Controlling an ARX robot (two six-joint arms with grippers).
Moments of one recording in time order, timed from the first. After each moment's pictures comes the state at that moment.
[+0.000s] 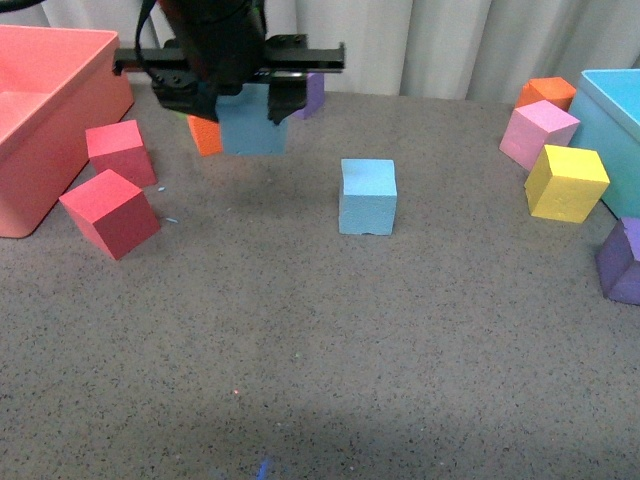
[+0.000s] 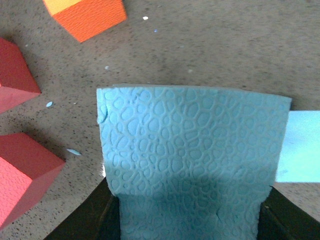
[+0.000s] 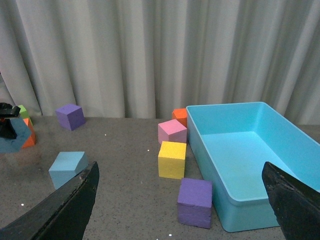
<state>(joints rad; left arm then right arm) -0.39 2.17 1.61 -0.43 -0.21 -0.32 0.00 0.00 0.00 0.00 0.00 0.00</state>
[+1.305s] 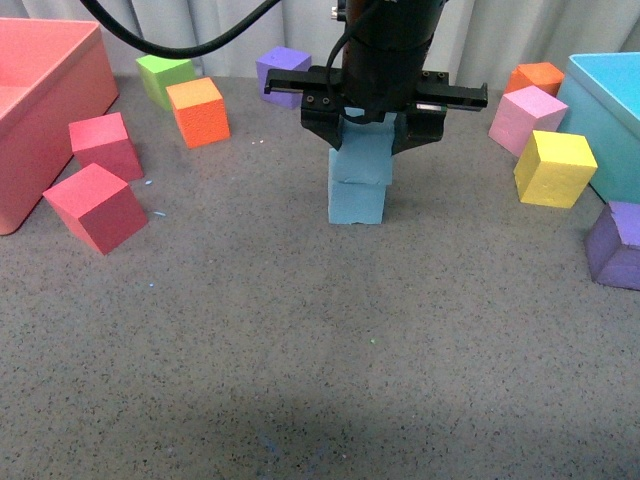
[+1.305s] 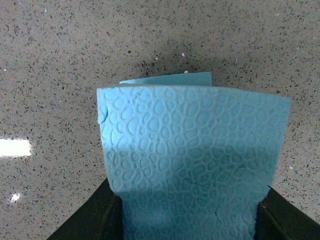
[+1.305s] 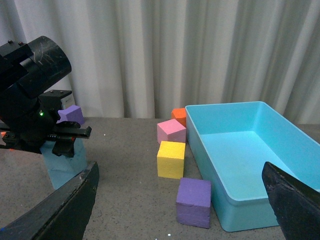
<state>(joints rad) -0.60 2.48 2.10 -0.76 -0.25 -0.44 0.00 0.00 0.00 0.00 0.00 0.00</state>
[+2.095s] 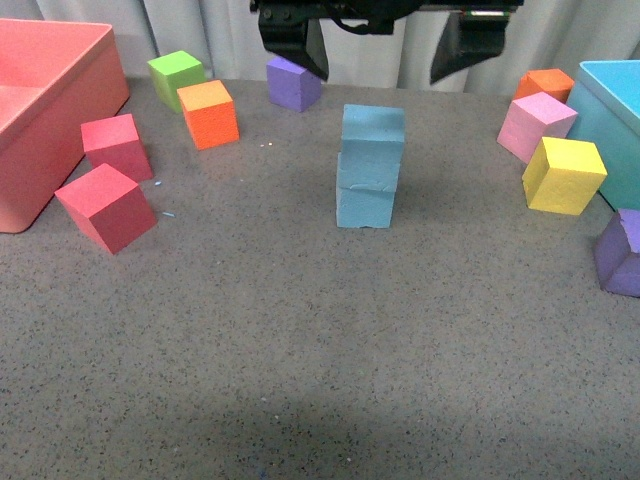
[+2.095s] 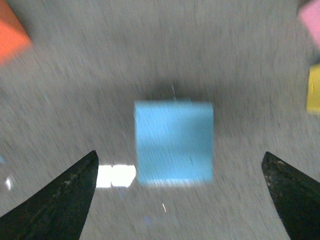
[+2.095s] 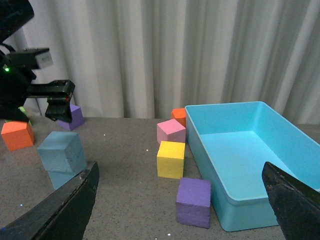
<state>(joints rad) -0.58 2.26 1.94 -0.64 -0.25 -0.42 0.00 0.00 0.00 0.00 0.00 0.00</state>
